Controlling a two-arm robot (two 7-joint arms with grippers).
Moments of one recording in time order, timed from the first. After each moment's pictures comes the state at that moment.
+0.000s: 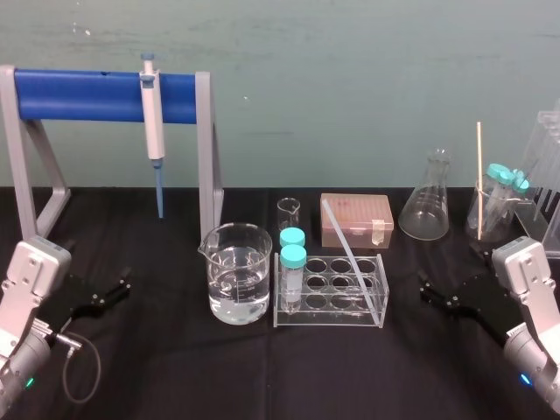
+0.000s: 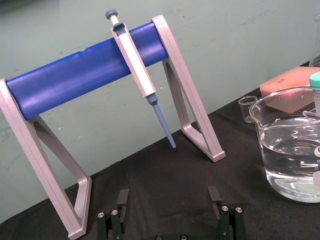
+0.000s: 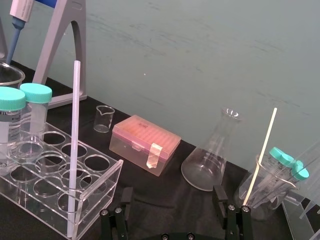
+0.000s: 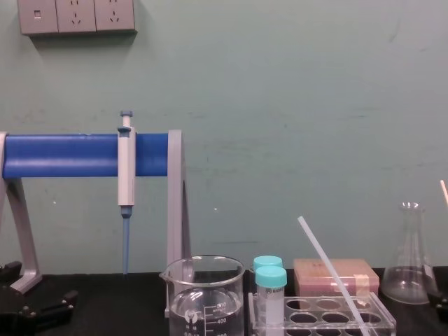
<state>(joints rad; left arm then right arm) -0.20 0.60 0.45 -1.41 -0.25 -0.12 0.03 0.20 0.60 -0.45 -1.41 0.25 -0.12 -0.03</state>
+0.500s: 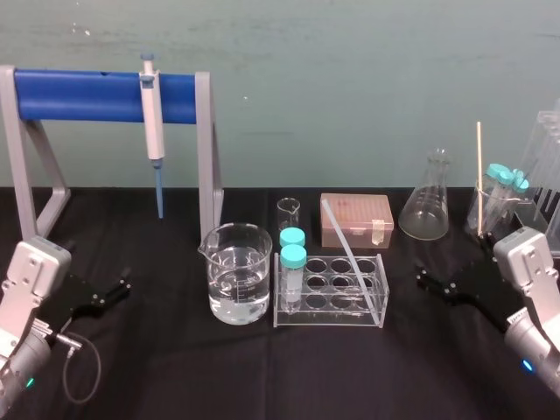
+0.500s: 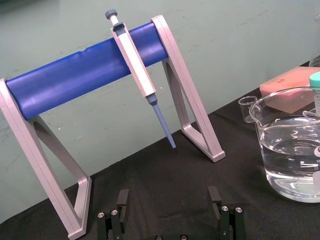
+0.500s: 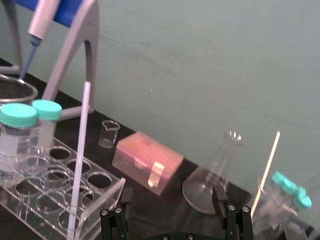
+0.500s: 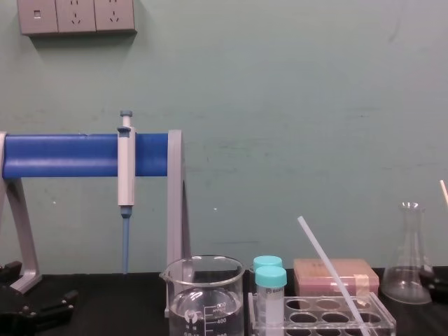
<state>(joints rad) -0.20 0.60 0.45 -1.41 -0.25 -0.12 0.03 0.23 0.61 -0.44 -1.40 0.22 -0.18 0.03</state>
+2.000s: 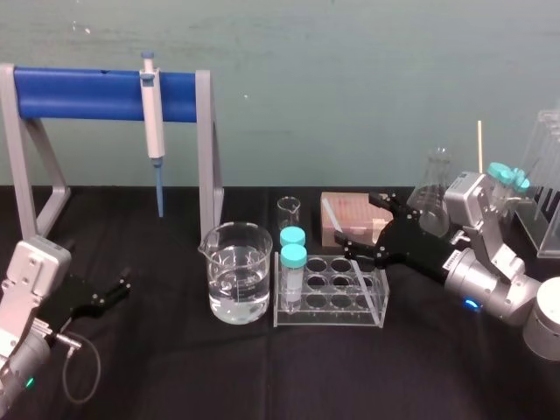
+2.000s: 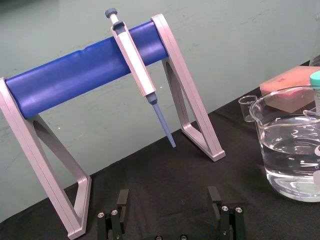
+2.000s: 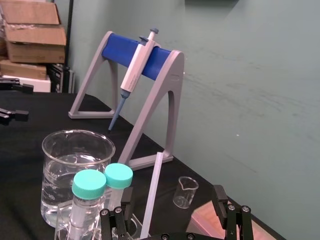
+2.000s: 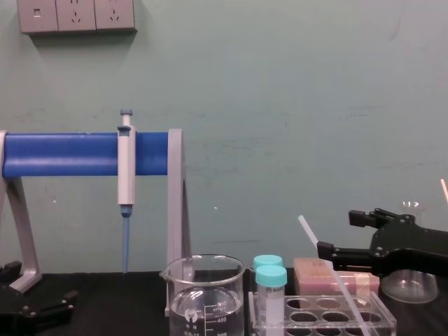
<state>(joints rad) -0.20 0.60 0.45 -1.41 -0.25 -0.12 0.03 0.58 0.39 -0.48 -0.95 0.31 -0.34 0.60</state>
